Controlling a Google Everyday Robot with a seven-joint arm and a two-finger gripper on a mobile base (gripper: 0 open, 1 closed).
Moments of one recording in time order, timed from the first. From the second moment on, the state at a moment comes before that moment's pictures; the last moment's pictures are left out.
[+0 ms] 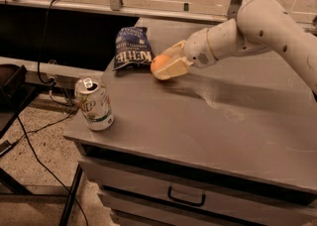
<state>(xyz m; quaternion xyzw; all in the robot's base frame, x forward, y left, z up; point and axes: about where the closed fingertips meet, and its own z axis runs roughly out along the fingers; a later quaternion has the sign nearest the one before) 0.637 -0.028 0.866 -0.56 0.68 0.25 0.41</state>
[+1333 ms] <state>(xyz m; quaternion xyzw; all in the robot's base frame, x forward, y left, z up) 0.636 -0.022 0.863 -0.56 0.67 0.25 0.40</state>
